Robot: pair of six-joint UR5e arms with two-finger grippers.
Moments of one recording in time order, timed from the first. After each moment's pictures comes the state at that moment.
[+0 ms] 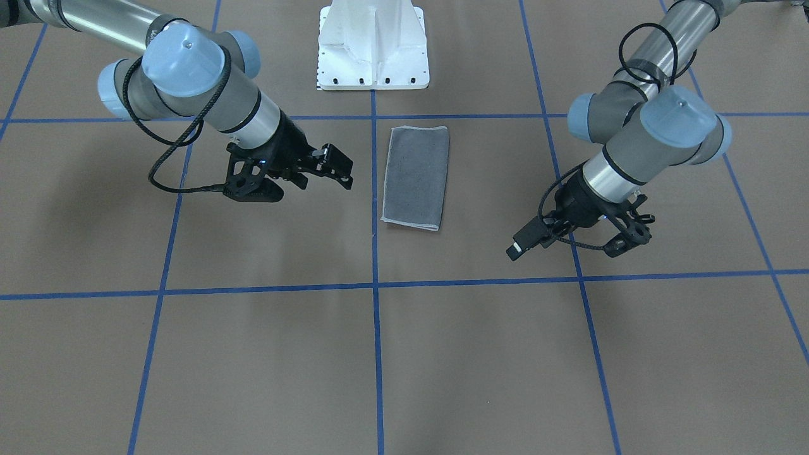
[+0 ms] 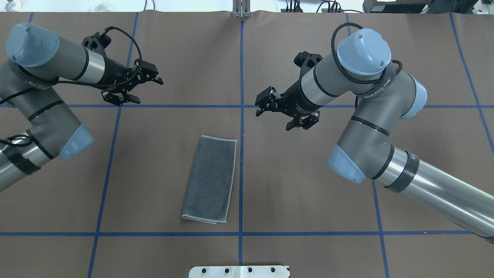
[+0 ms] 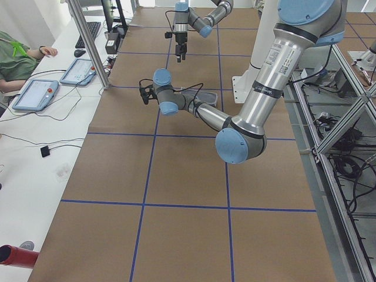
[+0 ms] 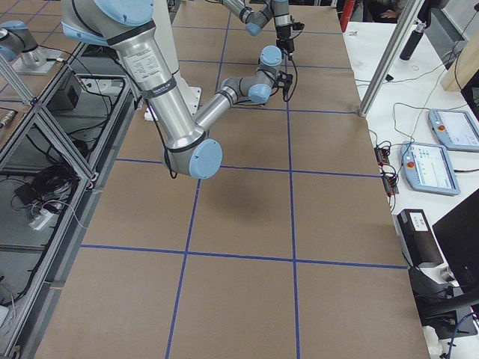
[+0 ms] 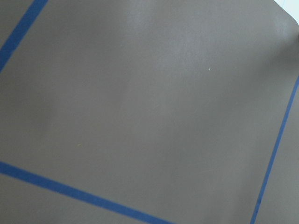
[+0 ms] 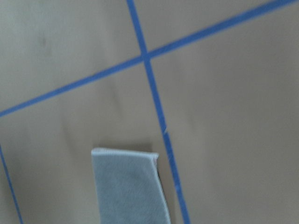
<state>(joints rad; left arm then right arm) -0.84 -1.97 -1.56 -2.36 -2.15 -1.68 0.72 -1.01 1.66 -1.12 2.19 1.54</state>
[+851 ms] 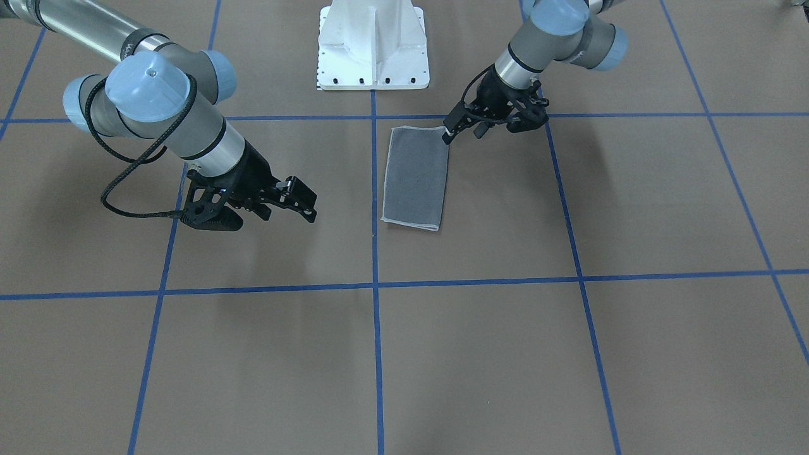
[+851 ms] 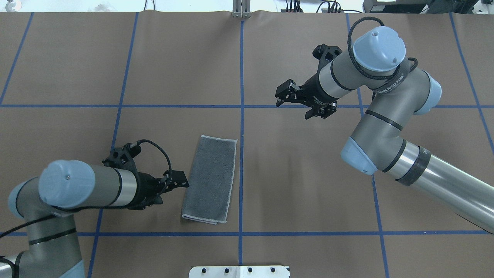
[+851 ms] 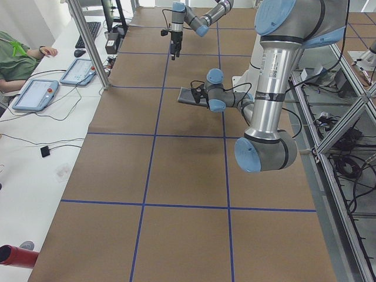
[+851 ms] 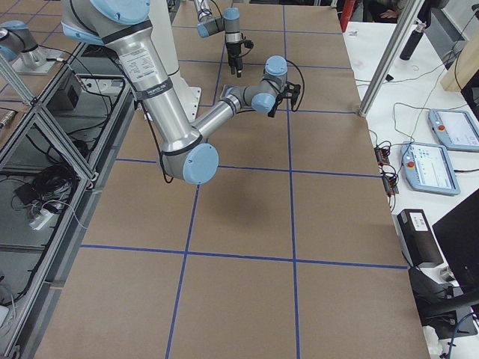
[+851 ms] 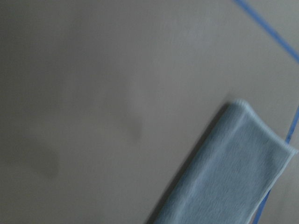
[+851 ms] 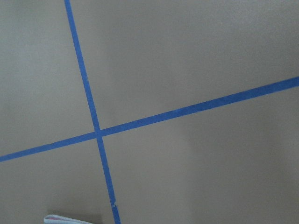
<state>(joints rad) -0.34 -1.77 -1.91 -2.20 -1.76 -1.86 0.75 -1.05 1.63 -1.12 2.14 1.47</state>
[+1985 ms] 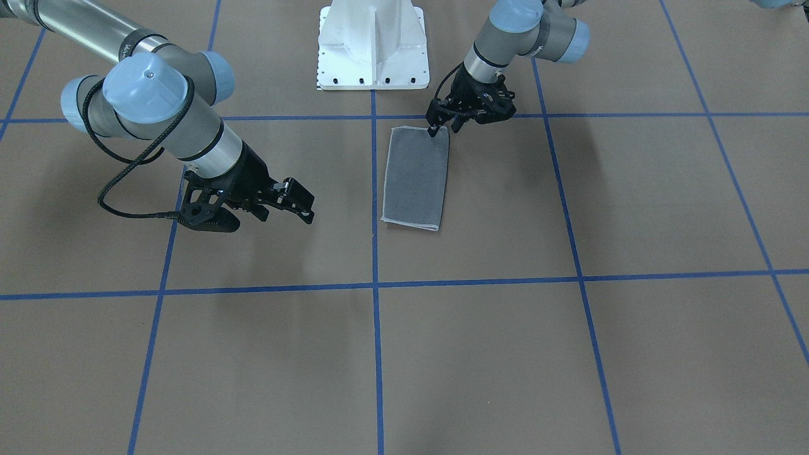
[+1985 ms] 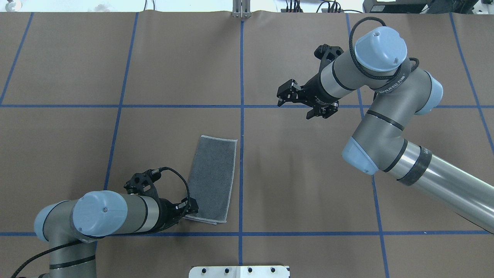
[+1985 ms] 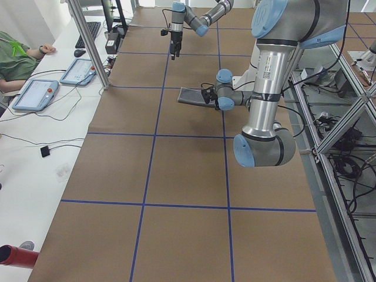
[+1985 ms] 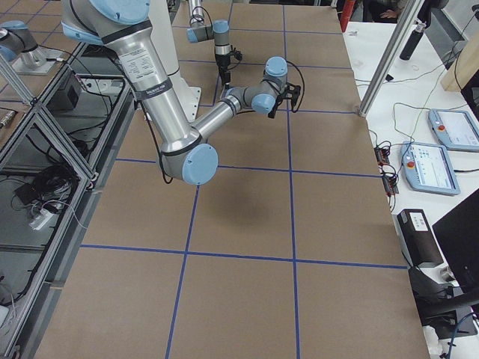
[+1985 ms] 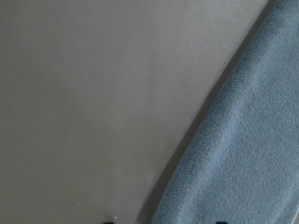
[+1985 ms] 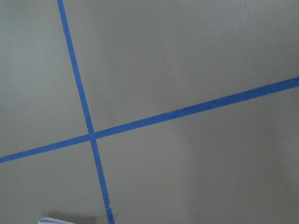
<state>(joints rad) -0.24 -1.81 -1.86 -2.15 -1.70 -1.86 0.75 -1.05 1.63 -1.12 2.14 1.47</state>
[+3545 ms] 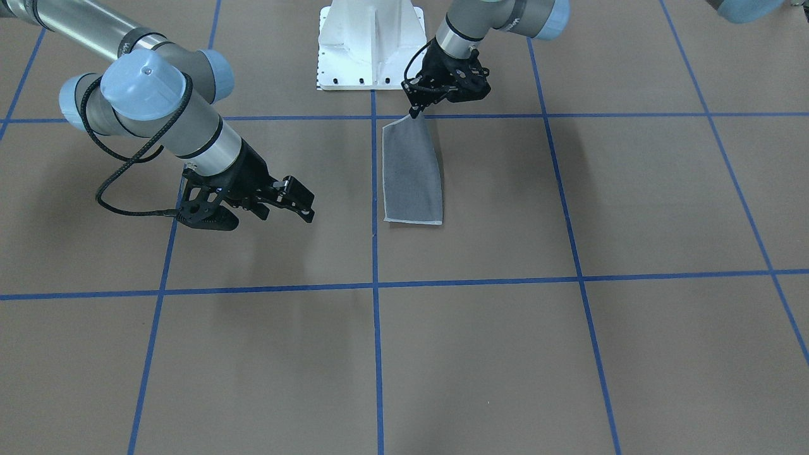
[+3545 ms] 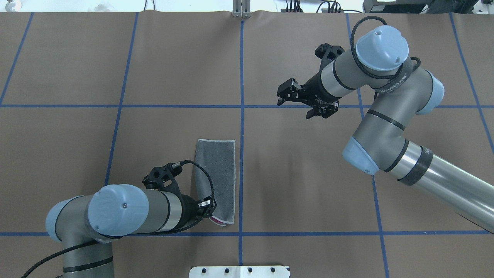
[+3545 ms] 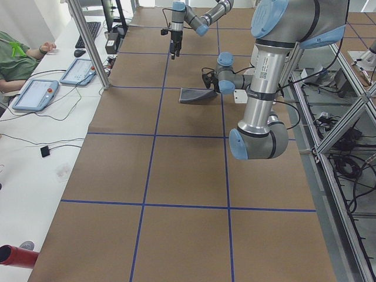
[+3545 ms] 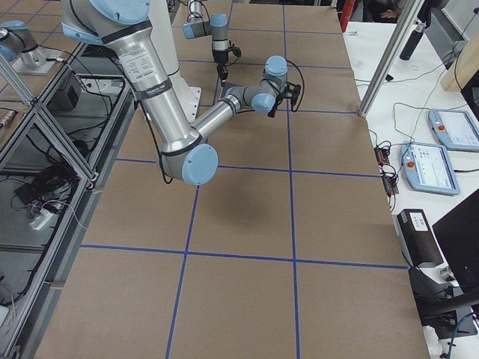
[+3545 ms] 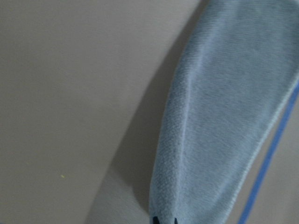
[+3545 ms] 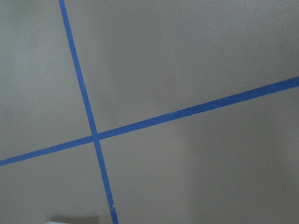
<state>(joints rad) -0.25 -1.96 -1.96 -1.93 -1.71 -1.86 0.75 -1.05 1.64 -1.12 2.14 1.48</state>
